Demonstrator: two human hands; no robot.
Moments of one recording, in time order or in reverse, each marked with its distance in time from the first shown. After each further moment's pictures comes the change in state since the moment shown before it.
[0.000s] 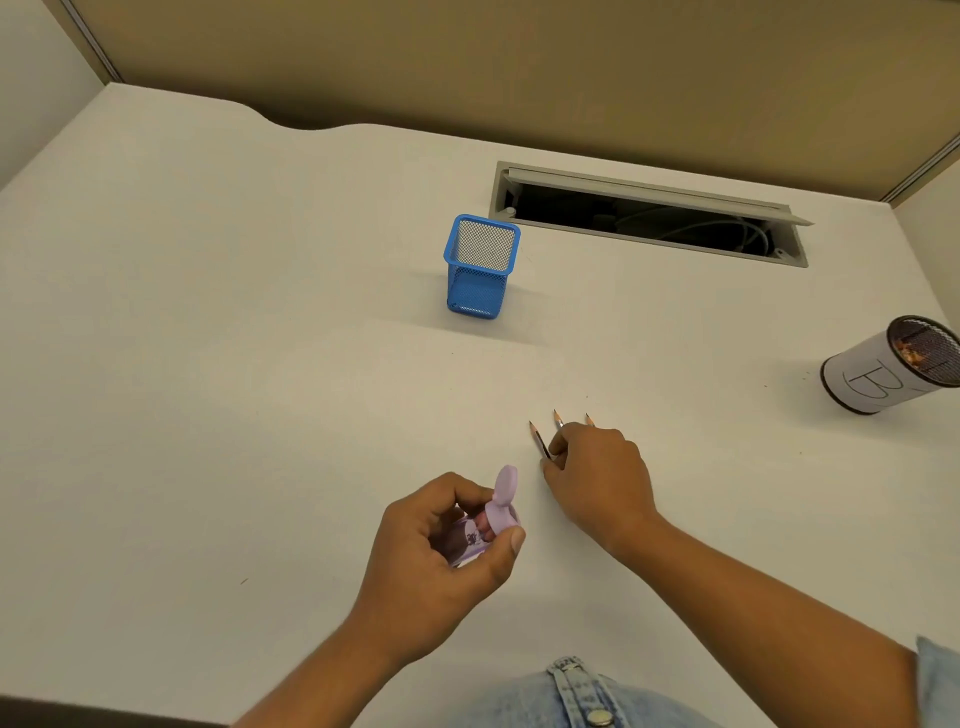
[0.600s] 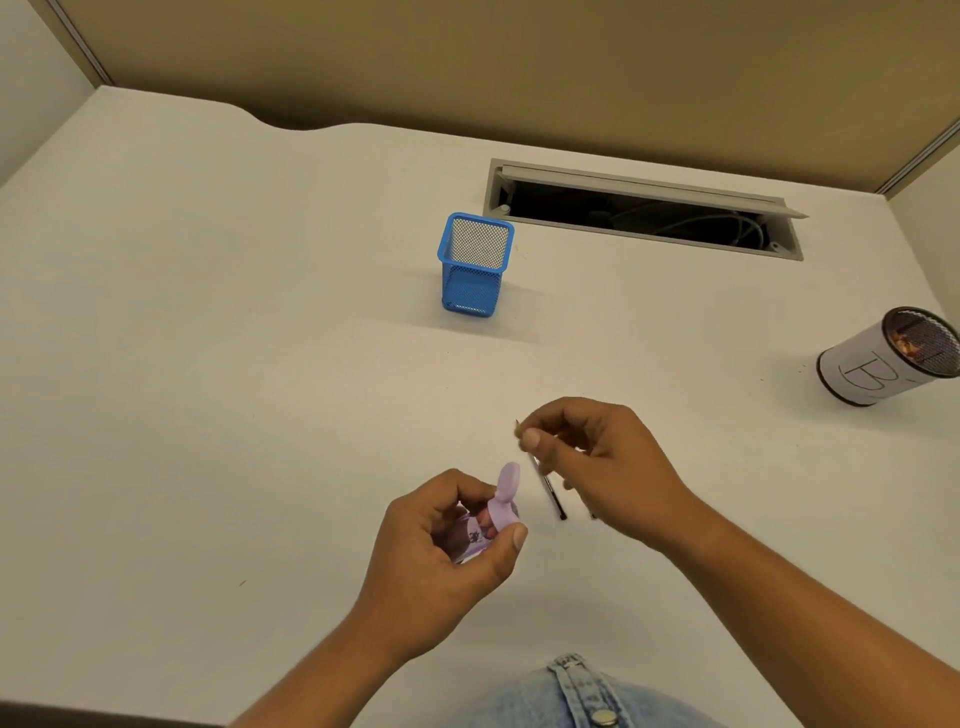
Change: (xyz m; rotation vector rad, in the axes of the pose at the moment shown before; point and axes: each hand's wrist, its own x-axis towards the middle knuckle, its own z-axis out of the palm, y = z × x) left_hand 0.001 0.003 0.000 0.104 -0.012 -0.005; right_hand -0.026 -0.022 -0.067 0.781 -0.190 -0.199
